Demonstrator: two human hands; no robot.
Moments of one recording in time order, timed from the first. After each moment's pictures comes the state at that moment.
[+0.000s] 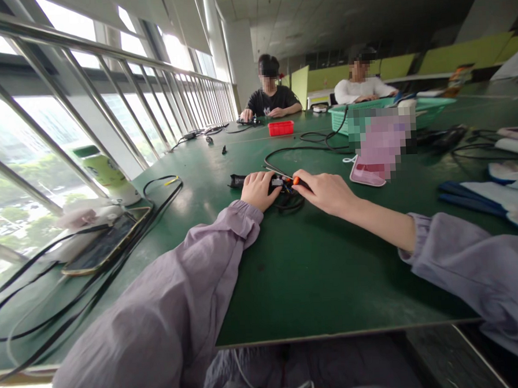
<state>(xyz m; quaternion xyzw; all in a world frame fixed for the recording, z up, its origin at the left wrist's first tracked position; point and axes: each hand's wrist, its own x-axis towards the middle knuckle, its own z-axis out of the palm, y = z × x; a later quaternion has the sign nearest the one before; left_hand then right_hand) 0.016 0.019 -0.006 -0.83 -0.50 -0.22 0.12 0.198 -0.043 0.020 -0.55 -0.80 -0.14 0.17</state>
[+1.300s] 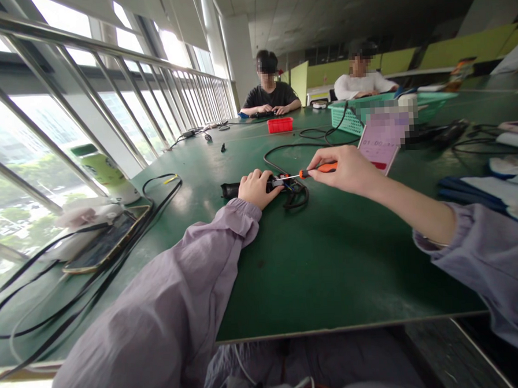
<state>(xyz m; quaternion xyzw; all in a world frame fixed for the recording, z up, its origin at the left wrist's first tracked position) 0.015 0.013 -0.001 -0.81 -0.53 -0.19 0.13 0.225 -0.048 0.052 -0.52 -0.78 0.03 0.36</state>
